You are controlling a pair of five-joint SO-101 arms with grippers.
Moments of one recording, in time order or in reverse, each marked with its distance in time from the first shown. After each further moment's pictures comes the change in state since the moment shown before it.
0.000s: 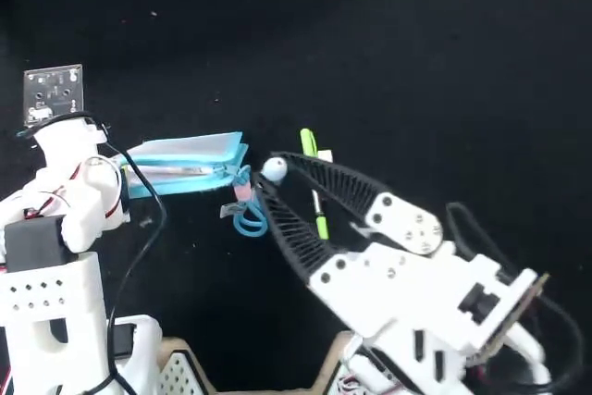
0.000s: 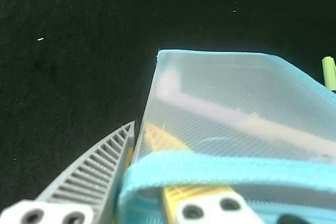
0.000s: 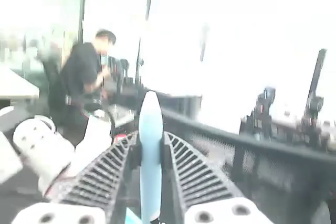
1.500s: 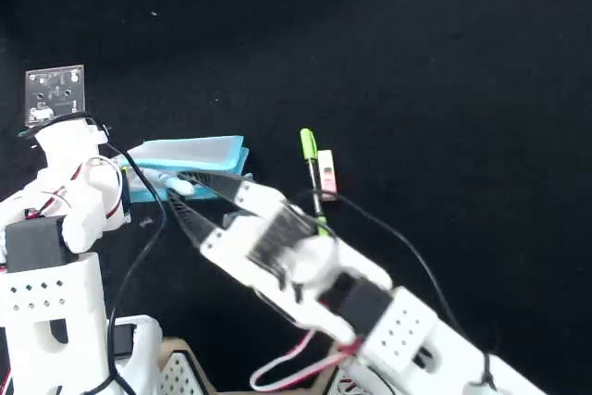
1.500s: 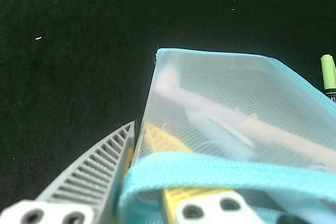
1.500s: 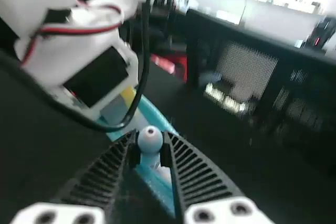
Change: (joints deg) left arm 0.1 0.0 0.2 0.0 0.0; right arm -5.4 24.4 23.0 -20.7 5.4
